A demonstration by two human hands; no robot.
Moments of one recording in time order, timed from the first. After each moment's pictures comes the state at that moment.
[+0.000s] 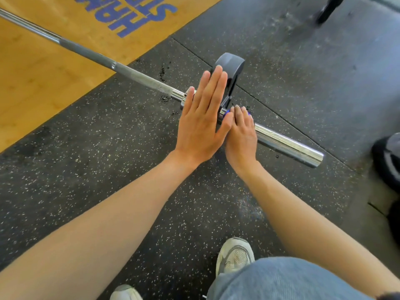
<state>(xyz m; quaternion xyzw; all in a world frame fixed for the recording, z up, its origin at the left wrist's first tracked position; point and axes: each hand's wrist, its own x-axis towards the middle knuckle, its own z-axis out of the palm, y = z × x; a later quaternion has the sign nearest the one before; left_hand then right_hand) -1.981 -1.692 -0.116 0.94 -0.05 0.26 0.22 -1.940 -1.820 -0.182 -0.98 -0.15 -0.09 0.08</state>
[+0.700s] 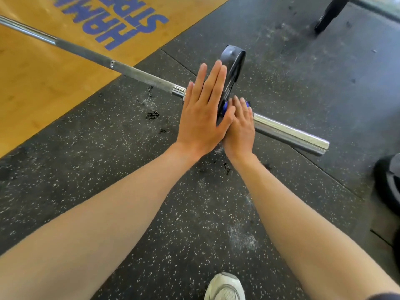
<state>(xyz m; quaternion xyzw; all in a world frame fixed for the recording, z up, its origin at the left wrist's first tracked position) -1.874 -1.709 -0.127 0.94 -0.04 0.24 0.23 -1.834 -1.827 -0.198 -0.97 -0.11 -0.15 0.14</state>
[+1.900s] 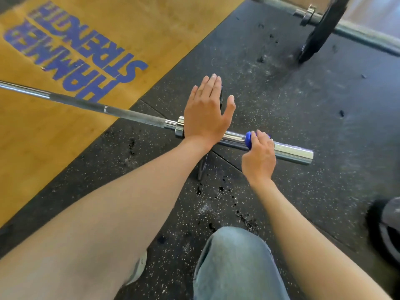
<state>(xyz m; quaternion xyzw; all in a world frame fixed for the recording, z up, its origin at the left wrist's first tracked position) -1.631 -1.745 -0.082 0.96 0.03 0.20 0.19 -1.676 -1.910 -0.160 -0.97 0.05 -0.04 0.21</state>
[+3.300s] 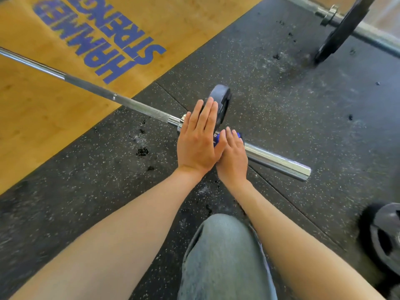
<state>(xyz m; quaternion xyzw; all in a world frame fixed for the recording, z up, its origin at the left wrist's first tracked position) -1.754 -1.745 -0.109 0.96 0.04 0.24 0.13 -1.734 -1.864 -0.169 -0.96 -0.19 -0.03 0.19</state>
